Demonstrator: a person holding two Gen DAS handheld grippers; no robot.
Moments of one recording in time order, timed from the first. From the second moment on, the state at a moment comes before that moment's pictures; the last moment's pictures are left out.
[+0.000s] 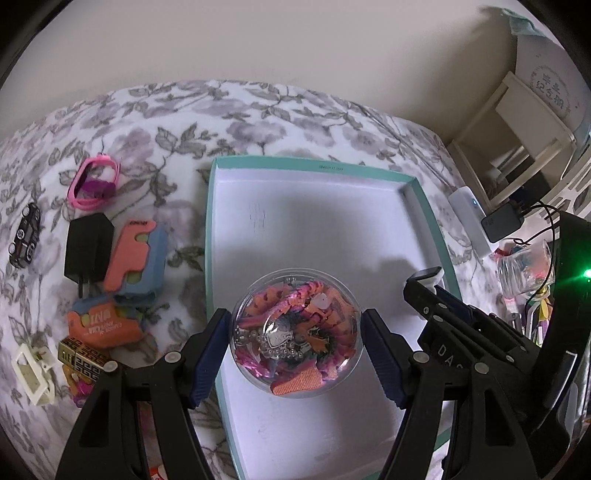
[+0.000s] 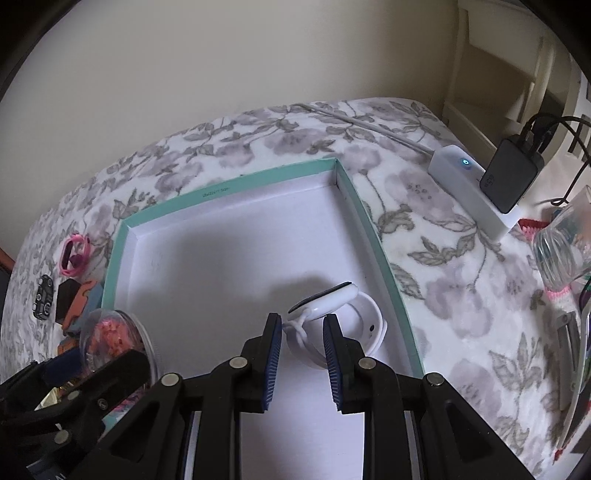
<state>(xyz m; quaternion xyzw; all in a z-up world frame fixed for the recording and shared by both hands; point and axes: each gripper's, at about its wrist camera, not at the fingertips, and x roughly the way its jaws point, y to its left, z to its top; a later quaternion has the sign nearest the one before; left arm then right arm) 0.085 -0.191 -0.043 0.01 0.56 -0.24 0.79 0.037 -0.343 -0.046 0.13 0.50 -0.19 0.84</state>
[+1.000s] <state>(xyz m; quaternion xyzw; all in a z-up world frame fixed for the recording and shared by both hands) 0.091 -0.133 0.026 0.03 0.44 -0.18 0.88 0.031 -0.335 -0.005 0.15 0.44 -0.19 0.86</state>
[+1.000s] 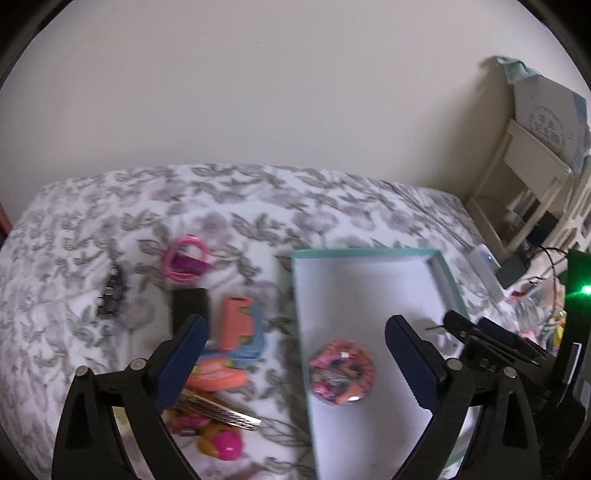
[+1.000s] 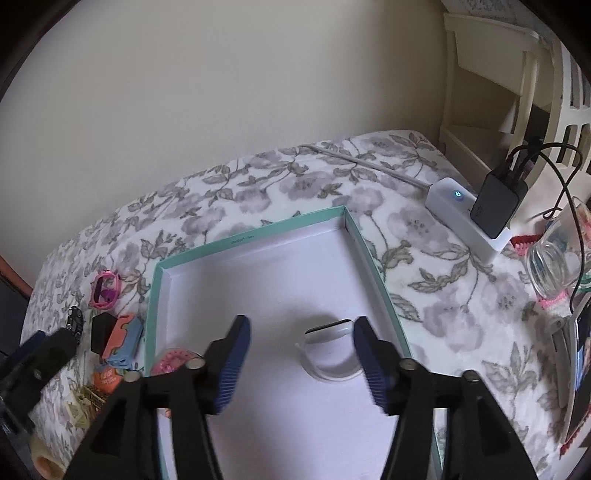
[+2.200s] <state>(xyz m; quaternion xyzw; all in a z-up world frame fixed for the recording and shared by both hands) 0.102 -0.022 -0.002 -0.05 0.50 -0.03 0.87 0.018 -0.282 0.023 0.17 0.37 -0.18 0.90</state>
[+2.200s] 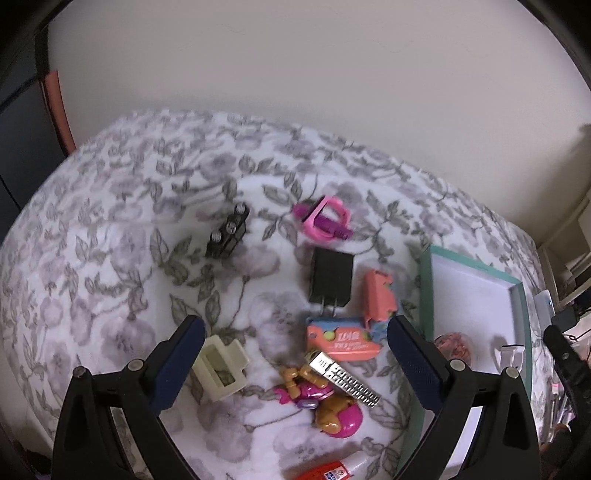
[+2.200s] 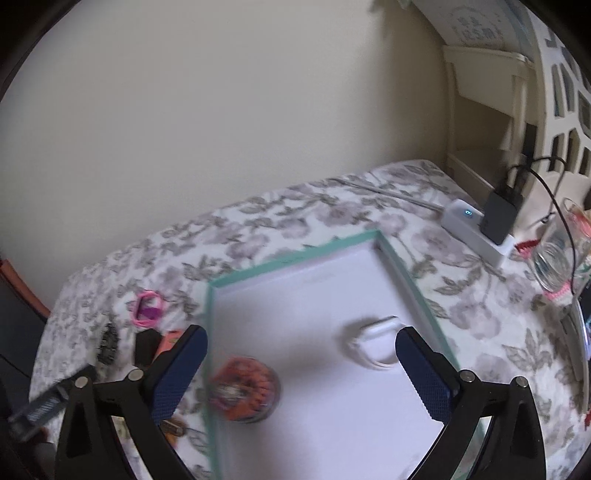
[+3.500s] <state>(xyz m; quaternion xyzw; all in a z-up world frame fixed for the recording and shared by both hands) 0.134 0.073 -0.072 -0.10 0.63 0.03 0.77 0.064 -0.107 -0.060 0.07 0.56 0.06 0.82</state>
